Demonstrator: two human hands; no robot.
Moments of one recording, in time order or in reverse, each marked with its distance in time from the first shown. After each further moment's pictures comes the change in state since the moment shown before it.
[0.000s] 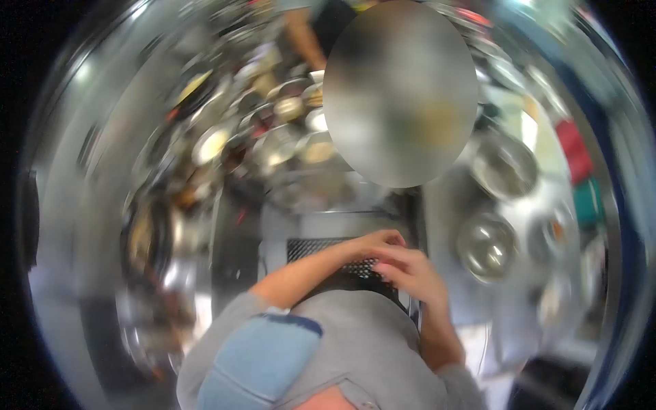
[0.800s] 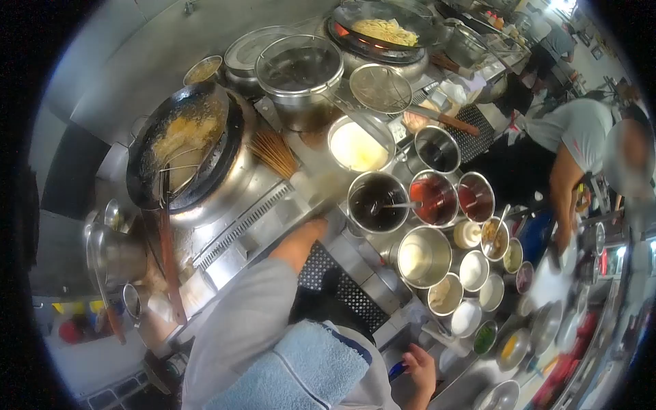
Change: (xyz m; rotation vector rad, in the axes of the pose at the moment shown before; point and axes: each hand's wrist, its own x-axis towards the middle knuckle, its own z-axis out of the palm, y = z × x) left_hand -0.250 -0.281 -0.436 0.393 0.922 -1.043; right_hand 0.247 0.057 0.036 -0.304 -0.083 0.646
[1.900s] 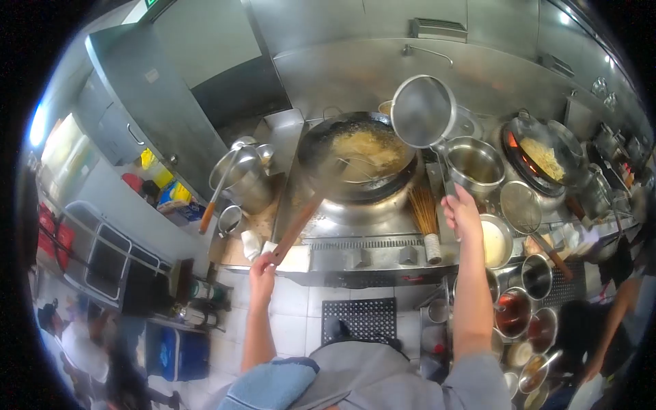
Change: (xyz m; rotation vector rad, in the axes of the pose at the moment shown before) left_hand -0.503 -0.125 -0.021 -1.157 1.615 -0.507; right_hand 0.133 -0.454 0.286 0.092 -0.925 -0.675
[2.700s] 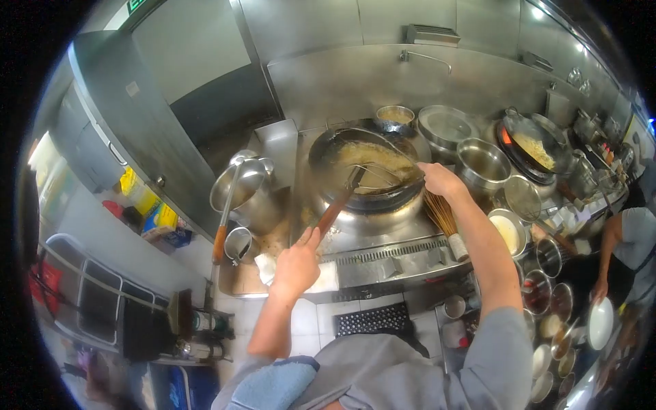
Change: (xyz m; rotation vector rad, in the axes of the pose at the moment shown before) left_hand 0.083 0.115 -0.011 0.879 -0.497 0.601; right_hand 0.094 -0.003 0.134 -1.535 -0.227 -0.340
